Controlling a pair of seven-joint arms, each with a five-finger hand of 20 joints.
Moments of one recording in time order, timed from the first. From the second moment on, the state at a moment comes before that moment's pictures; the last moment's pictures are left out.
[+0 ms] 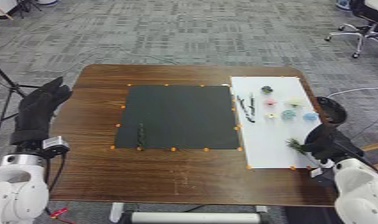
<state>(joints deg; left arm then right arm) 111.5 -61.5 -105.2 -103.0 58.8 0.3 17.6 -119.6 -40.0 91.7 -116.8 -116.4 5.9 31.0</state>
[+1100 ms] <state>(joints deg) 110.9 -60.8 -105.7 -103.2 58.9 -1.1 17.5 -125.1 -37.9 93.5 -118.8 -127.4 1.5 28.3</state>
